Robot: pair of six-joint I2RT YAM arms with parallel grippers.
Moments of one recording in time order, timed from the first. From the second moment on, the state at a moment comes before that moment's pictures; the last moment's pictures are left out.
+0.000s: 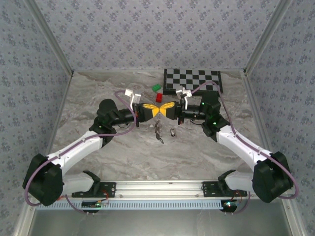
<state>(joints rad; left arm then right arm) -0.59 1.21 0.74 0.57 0.78 -0.57 0.49 1.24 0.81 0.44 -0.92 0.41</state>
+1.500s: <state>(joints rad) -0.59 1.21 0.73 0.66 0.72 -0.60 0.62 1.15 0.64 0.65 -0.54 0.33</state>
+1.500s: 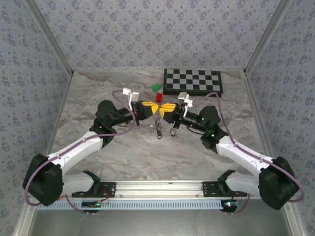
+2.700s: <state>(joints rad) -0.60 1.21 0.73 0.65 0.72 -0.60 0.62 1.14 0.67 0.64 -0.55 0.32</state>
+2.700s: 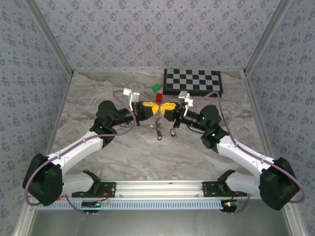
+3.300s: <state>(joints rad) -0.60 1.20 0.73 0.65 0.71 -0.60 0.59 1.16 0.70 0.60 -0.65 0.34</state>
